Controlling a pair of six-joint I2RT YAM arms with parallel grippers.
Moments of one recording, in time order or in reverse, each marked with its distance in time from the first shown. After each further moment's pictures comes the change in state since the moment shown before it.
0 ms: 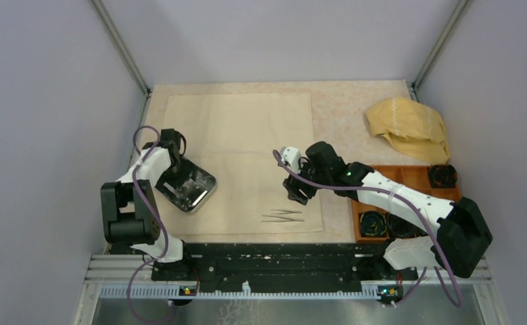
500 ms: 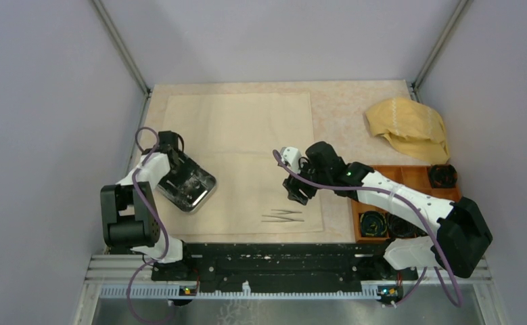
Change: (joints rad) left arm 0.020 -0.032 -0.117 0.209 0.090 0.061; right arm -0.001 0.000 0.000 0.000 0.000 0.000
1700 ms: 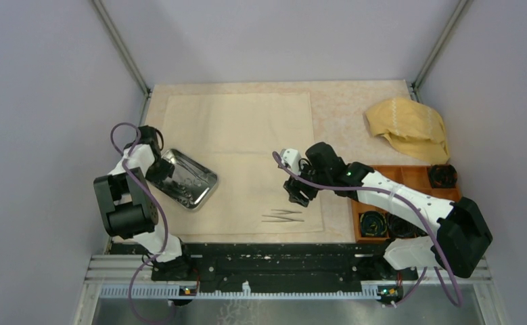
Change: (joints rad) left arm 0.189 0.114 0.137 -0.009 -0.092 0.062; right arm 0.000 0.000 0.000 -0.028 -0.016 -0.010
